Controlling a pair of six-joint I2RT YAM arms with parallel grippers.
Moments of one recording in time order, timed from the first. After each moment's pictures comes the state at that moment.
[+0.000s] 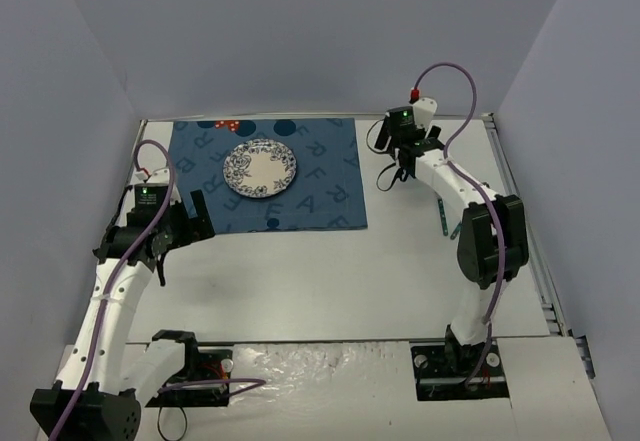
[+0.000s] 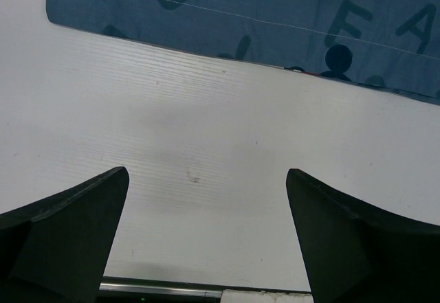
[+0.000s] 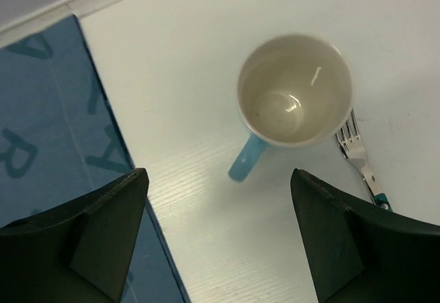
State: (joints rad) left arm -0.06 0.94 0.98 -0.88 -0.04 -0.32; right arm 0.31 1.87 1.47 -0.28 0.50 0.50
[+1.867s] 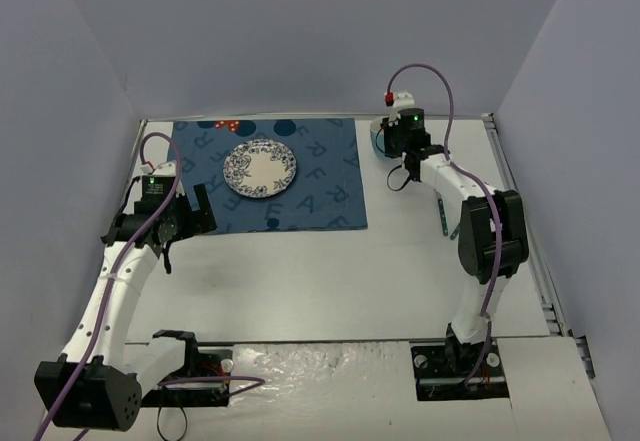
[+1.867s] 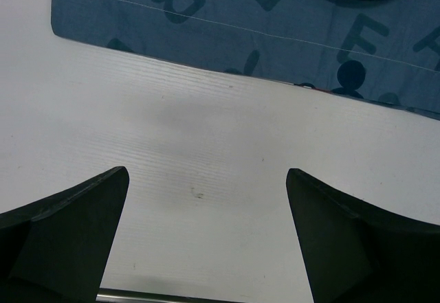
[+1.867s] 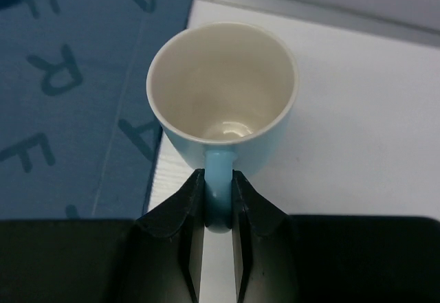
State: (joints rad) left arm -0.06 1.03 0.99 -0.83 -0.07 -0.32; right arm 0.24 1.89 1.37 -0.01 0.10 -0.01
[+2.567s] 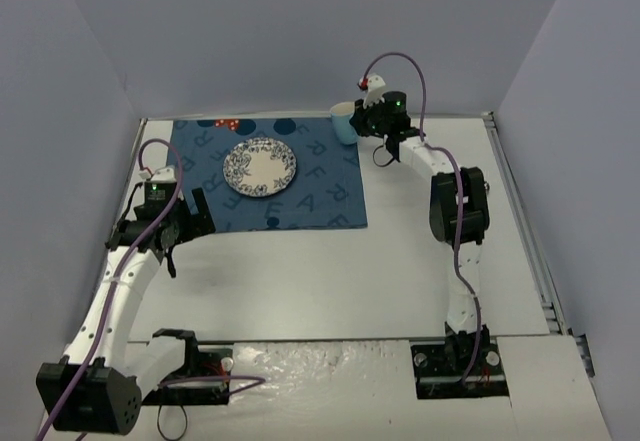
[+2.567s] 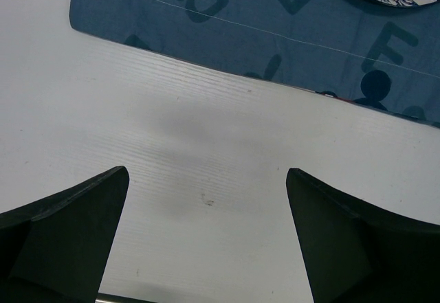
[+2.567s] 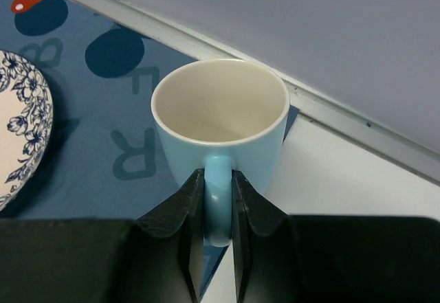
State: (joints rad) left arm -0.06 1.00 0.91 -0.77 -0.13 -0.34; right arm 0.24 2.30 1.82 0.14 -0.31 -0.08
